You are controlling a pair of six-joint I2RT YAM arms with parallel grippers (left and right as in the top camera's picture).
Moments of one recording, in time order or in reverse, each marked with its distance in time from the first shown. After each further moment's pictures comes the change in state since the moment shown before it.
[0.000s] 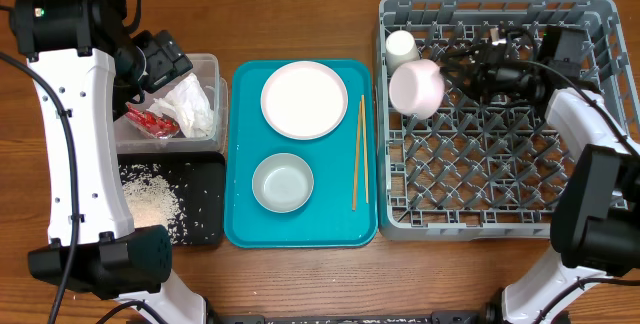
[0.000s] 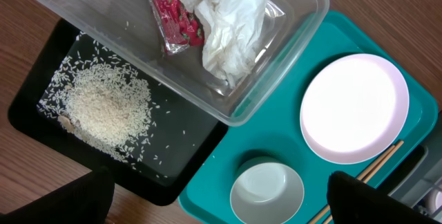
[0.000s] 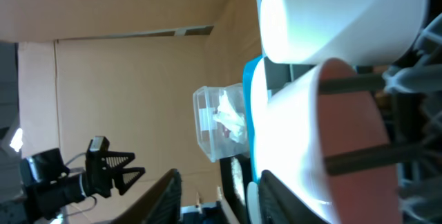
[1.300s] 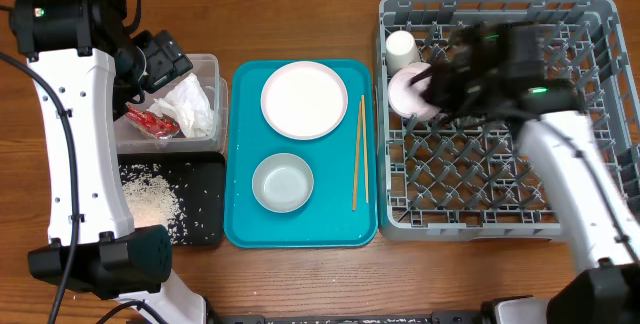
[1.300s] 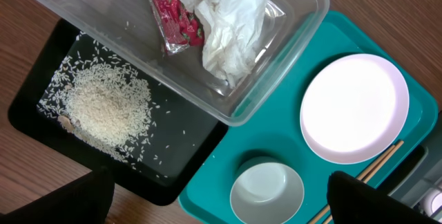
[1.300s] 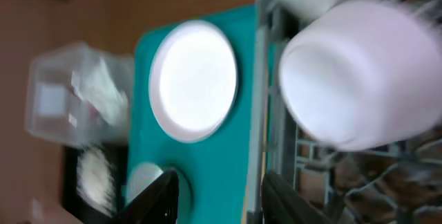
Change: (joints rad) left arm 0.000 0.000 0.000 0.000 0.000 0.000; right arm 0.394 -0.376 0.034 -0.508 0.772 -0.337
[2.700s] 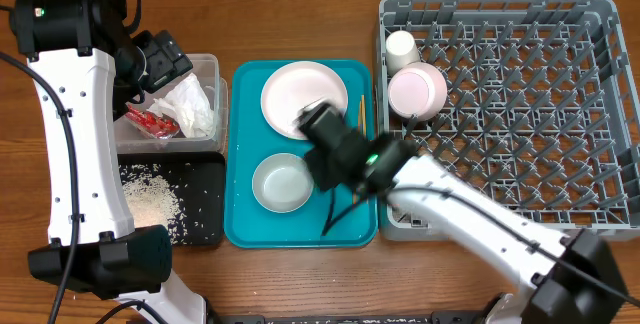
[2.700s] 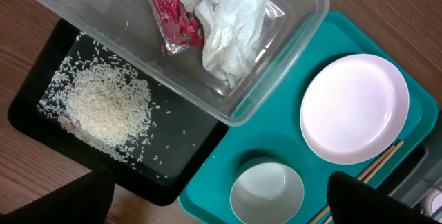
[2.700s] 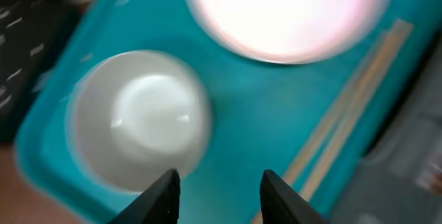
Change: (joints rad) left arm 0.000 0.000 0.000 0.000 0.000 0.000; right arm 0.616 0.103 0.014 -0.060 0.555 -0.019
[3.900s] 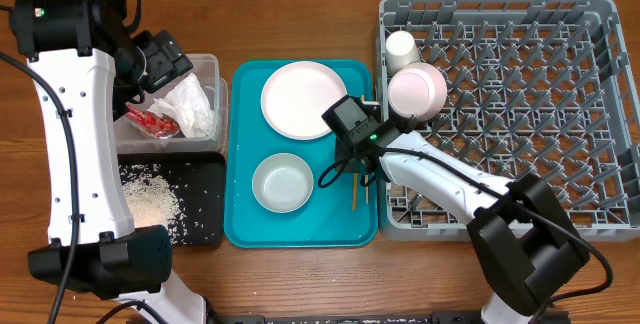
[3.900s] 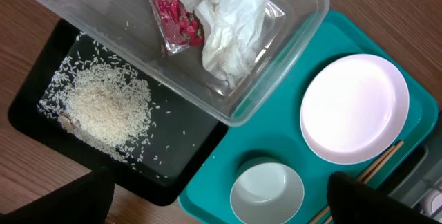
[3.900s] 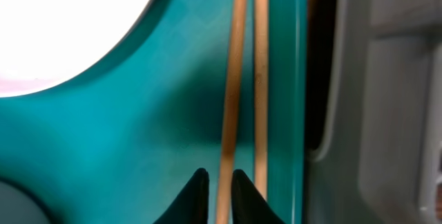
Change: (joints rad) left arm 0.000 0.000 0.000 0.000 0.000 0.000; right arm -0.126 0.204 -0.119 0.152 0.070 0.343
